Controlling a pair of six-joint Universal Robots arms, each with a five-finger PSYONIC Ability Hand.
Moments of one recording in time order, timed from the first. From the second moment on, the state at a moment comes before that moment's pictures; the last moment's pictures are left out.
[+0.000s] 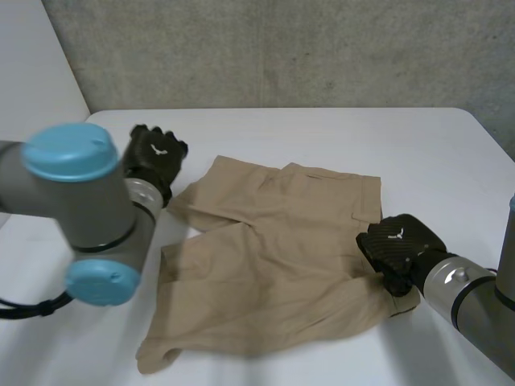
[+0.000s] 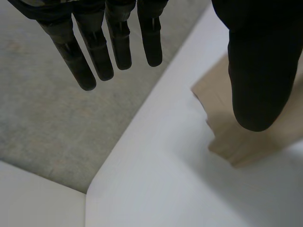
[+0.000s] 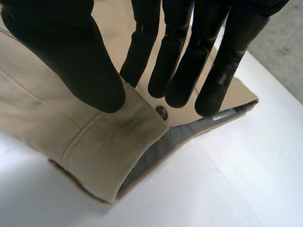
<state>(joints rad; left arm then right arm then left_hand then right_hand) 4.20 -2.03 -1.41 3.31 -1.80 3.77 1.90 -1.38 1.83 0.08 1.38 2.58 0.42 0.41 0.41 0.40 0.23 0.95 1.18 1.18 1.19 0.90</state>
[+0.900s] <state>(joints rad) 4.21 -1.70 -1.95 2.94 -1.59 3.22 1.89 -1.37 1.83 -0.01 1.42 2.65 0.79 0.78 0.78 0.78 0.60 0.95 1.18 1.18 1.19 0.90</state>
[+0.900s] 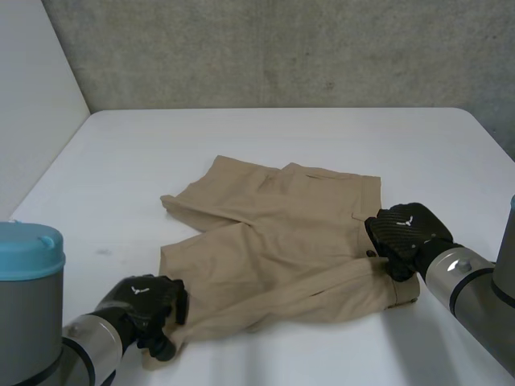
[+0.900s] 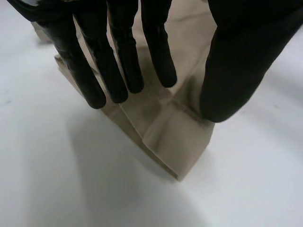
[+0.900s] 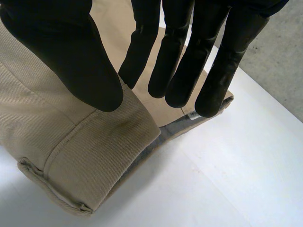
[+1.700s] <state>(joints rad) 4.04 -1.29 -1.83 2.71 -1.60 3.33 1.59 -1.82 1.93 0.57 1.04 2.31 1.15 1.20 1.19 1.19 0.97 0.59 0.69 0.68 0.68 0.52</state>
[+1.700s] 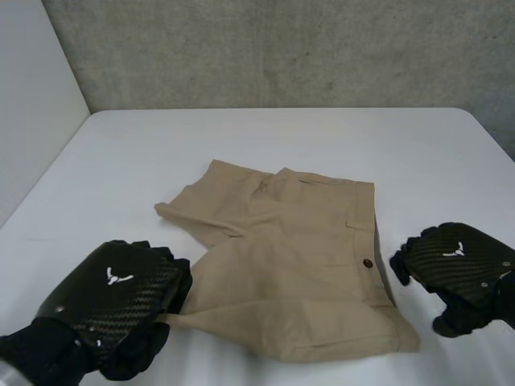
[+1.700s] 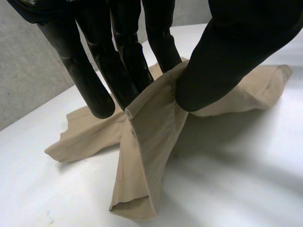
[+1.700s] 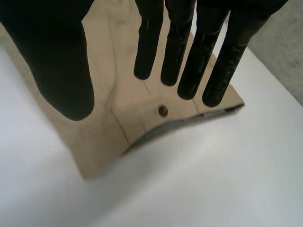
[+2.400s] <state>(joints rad) 4.18 -1.58 -1.71 2.90 -1.60 3.33 1.60 -1.61 2.19 0.11 1.08 2.51 1.15 1.20 1.19 1.19 0.97 0.47 0.55 0.53 0.53 0.36</state>
